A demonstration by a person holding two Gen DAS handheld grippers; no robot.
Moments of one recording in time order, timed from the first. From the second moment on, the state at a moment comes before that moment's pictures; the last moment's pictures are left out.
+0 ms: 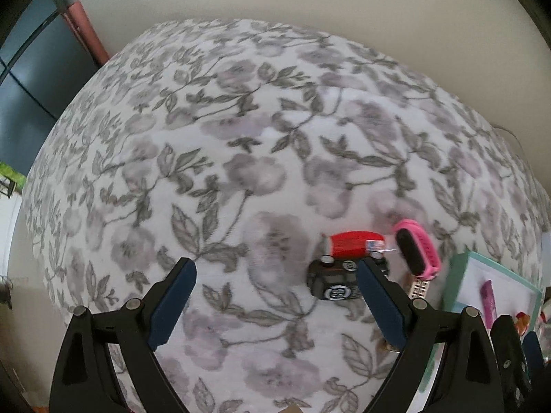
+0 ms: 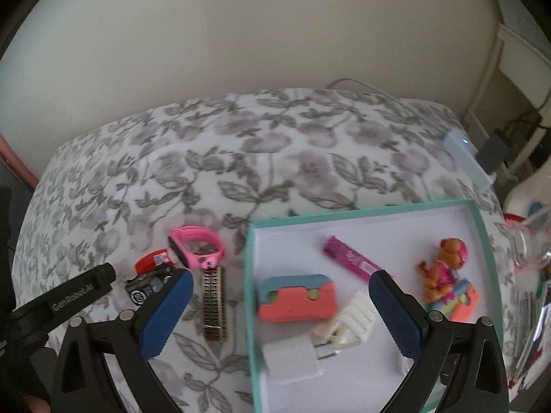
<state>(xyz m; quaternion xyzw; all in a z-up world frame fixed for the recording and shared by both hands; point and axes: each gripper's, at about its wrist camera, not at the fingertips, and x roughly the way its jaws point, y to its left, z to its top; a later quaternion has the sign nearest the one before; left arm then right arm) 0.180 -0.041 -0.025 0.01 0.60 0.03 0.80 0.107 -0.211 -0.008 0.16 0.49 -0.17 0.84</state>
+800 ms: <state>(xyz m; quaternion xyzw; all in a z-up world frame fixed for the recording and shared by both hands) 0.197 -0.089 -0.069 0.02 0.65 -0.03 0.76 0.130 -0.230 -0.034 0.18 0.51 -0.18 0.82</state>
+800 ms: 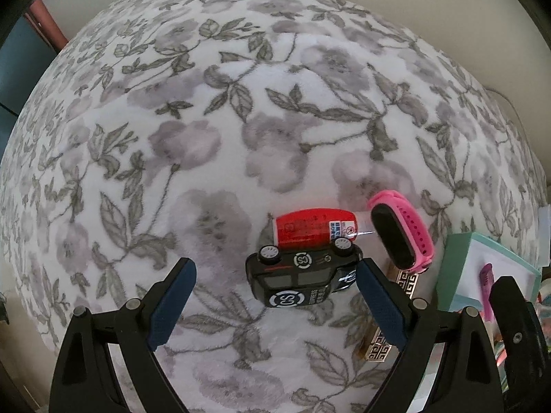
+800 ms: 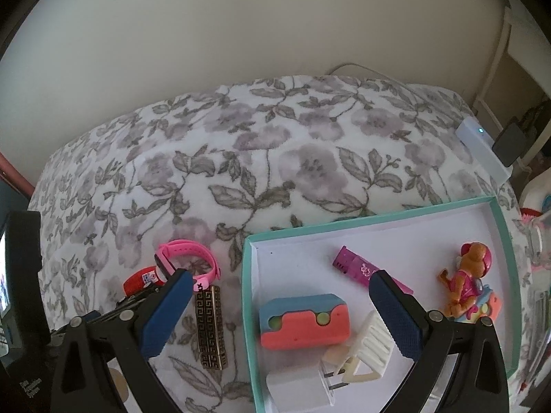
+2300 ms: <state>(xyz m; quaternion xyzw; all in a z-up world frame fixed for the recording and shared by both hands) 0.204 -0.064 -0.087 -0.06 0.65 0.01 0.76 0.139 -0.220 -0.043 0.19 0.50 -0.16 0.83</state>
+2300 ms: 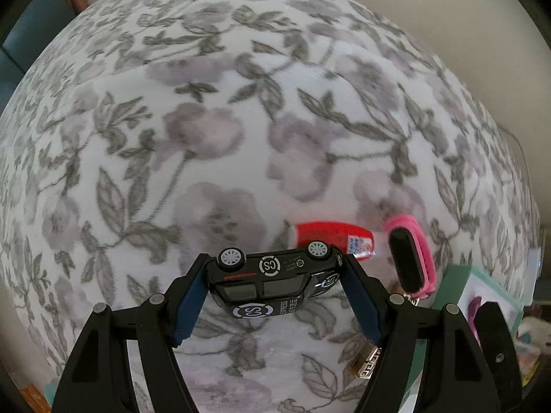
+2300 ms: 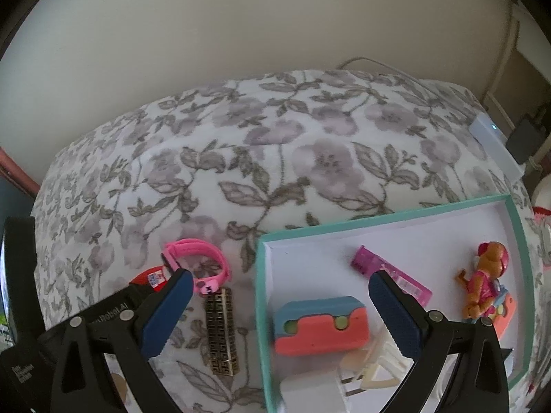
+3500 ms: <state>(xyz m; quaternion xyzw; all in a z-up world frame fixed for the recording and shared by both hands) 0.214 0.011 -0.070 -0.17 0.63 0.05 0.76 0.204 -0.171 -0.077 0.18 0.54 -0.09 0.81</state>
